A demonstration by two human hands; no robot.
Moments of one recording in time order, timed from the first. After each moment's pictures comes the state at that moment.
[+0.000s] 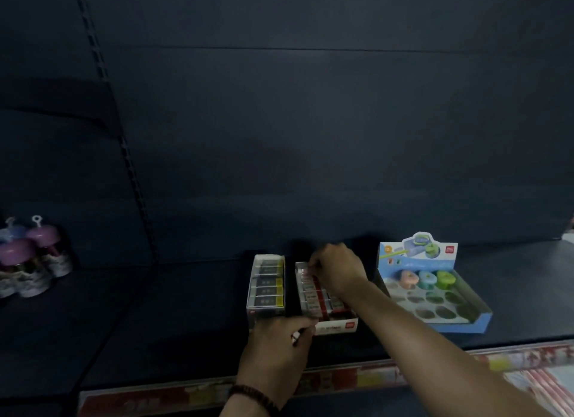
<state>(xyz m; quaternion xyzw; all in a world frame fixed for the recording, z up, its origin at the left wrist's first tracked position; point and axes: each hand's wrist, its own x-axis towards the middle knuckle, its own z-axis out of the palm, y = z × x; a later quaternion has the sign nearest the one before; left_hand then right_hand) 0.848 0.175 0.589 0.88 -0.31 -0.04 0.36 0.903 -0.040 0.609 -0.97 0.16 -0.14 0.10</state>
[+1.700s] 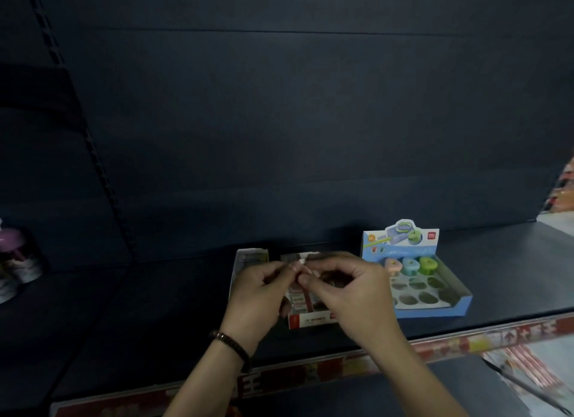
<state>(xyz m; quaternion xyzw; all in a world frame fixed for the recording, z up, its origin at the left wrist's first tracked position) 0.856 0.157 0.656 0.70 -0.18 -0.18 0.67 0.775 0.015 0.641 -0.77 0.07 -0.36 0.53</state>
